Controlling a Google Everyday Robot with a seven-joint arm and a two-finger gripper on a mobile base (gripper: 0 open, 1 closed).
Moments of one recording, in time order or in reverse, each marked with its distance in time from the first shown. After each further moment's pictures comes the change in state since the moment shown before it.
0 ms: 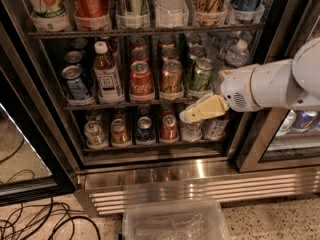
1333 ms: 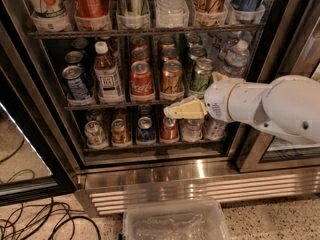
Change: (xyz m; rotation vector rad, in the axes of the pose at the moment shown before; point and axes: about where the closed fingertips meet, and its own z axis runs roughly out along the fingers) arm -0.010 -0.003 0.037 0.166 -0.167 0.057
